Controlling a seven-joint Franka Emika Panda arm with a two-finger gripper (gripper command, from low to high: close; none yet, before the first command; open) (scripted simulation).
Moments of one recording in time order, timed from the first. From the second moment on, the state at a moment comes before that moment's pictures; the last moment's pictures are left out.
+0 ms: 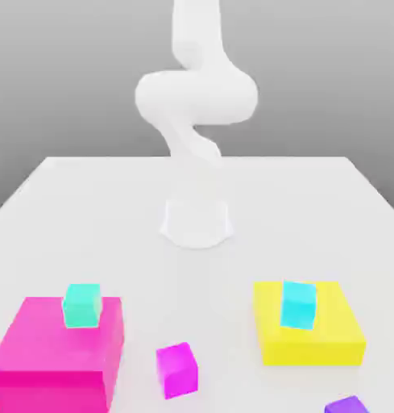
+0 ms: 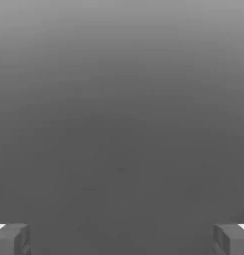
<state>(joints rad) 0.00 -0.71 0.02 -2.29 -0.01 2.32 0.81</state>
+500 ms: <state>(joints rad) 0.03 -0.16 0.15 -2.22 -0.09 2.45 0.87</state>
